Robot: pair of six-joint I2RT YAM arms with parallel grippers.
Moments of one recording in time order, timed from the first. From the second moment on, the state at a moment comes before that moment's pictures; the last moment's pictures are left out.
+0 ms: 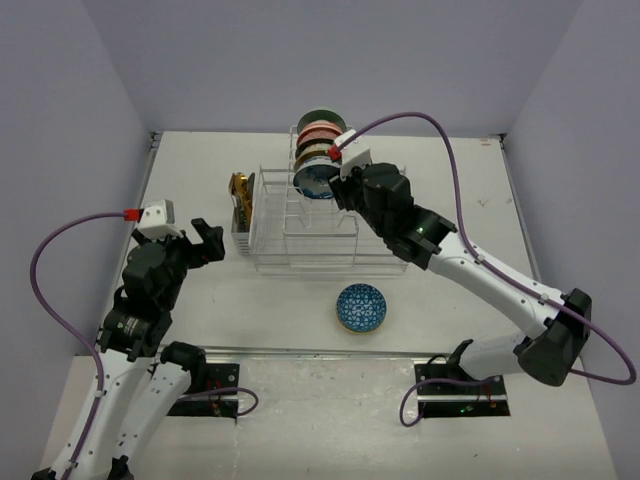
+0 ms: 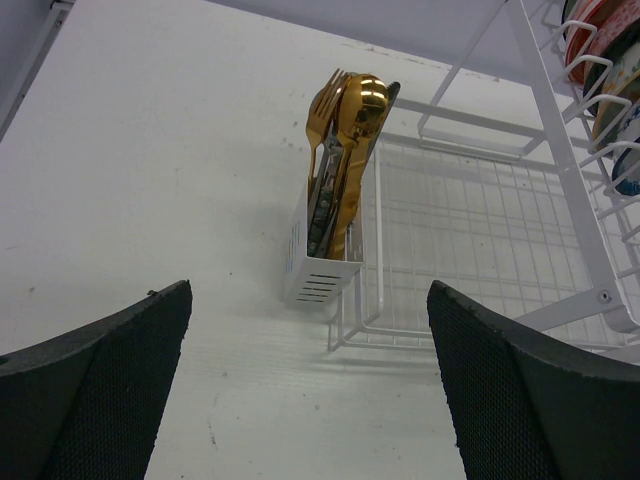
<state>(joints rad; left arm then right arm) -0.27 0.50 0.74 -0.46 -0.22 -0.33 0.83 1.34 1.31 -0.17 0.38 -0.13</state>
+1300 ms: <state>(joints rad) -0.27 0.48 0.74 -0.46 -0.22 -0.32 0.85 1.41 1.08 0.33 0.51 -0.27</state>
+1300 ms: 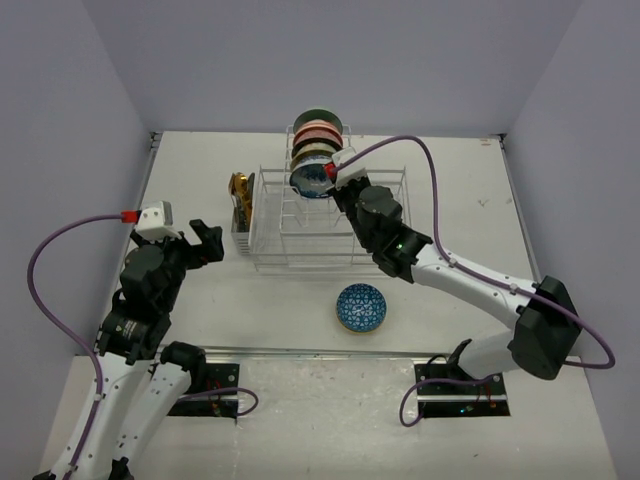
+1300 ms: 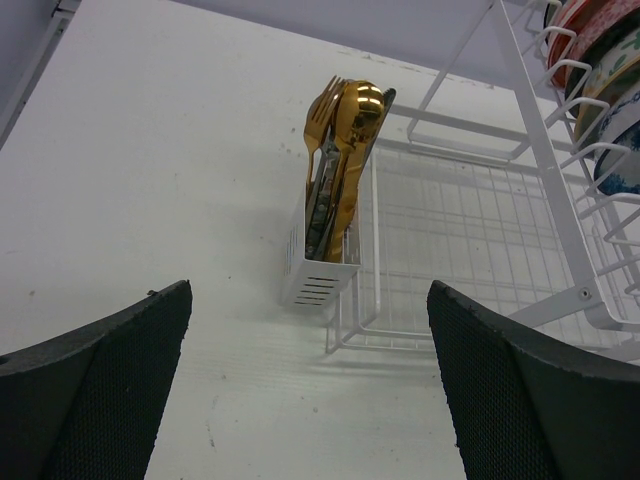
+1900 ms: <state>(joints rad) -0.27 0.48 0.74 -0.46 -0.22 -0.32 0.86 1.36 0.99 0.42 0.53 -0.23</state>
